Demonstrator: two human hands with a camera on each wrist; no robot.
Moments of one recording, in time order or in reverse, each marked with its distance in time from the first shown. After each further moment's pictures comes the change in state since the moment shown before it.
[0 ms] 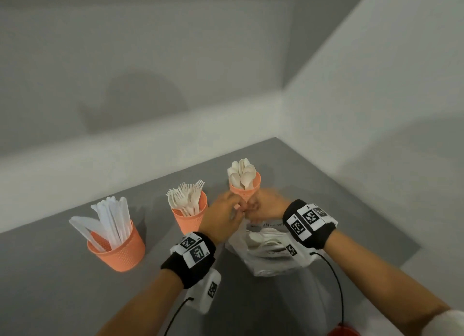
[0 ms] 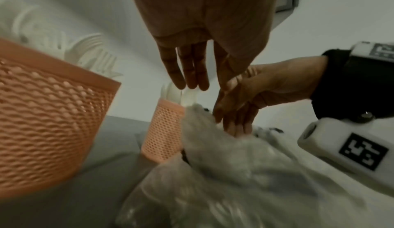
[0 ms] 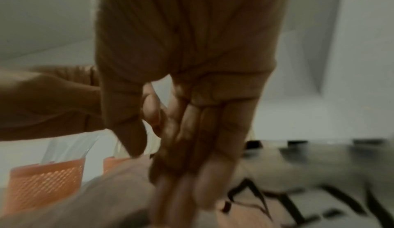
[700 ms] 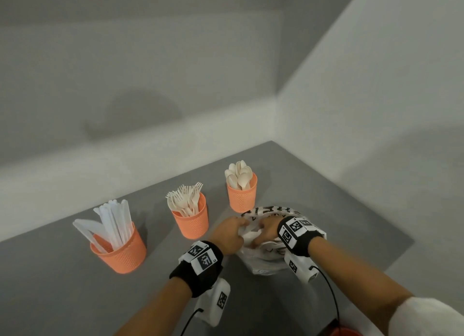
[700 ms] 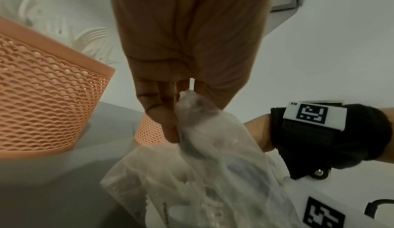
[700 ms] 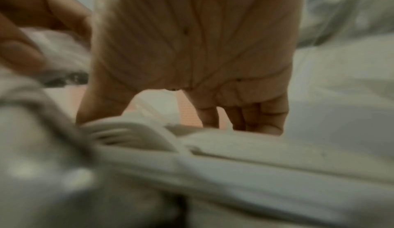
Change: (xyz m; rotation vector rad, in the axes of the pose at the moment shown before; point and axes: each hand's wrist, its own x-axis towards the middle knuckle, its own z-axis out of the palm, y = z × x) left_hand -0.017 0.011 0.019 0.109 -0.433 -0.287; right_hand -0.006 0.039 0.039 -0.245 -0.174 0.397
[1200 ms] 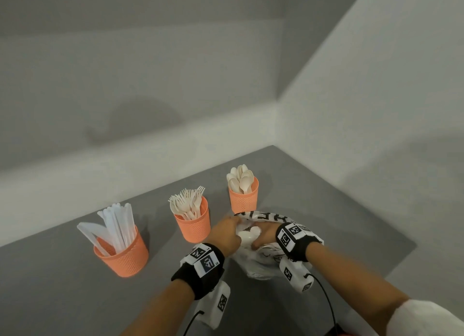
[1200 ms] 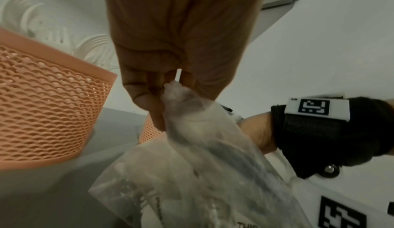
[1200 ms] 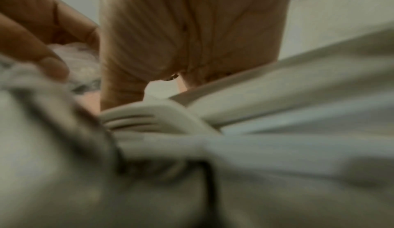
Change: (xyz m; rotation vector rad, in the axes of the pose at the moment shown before) left_hand -0.001 0.000 -0.003 0.000 0.127 -0.068; right_hand 0.011 -0.006 0.009 0.098 0.063 -0.092
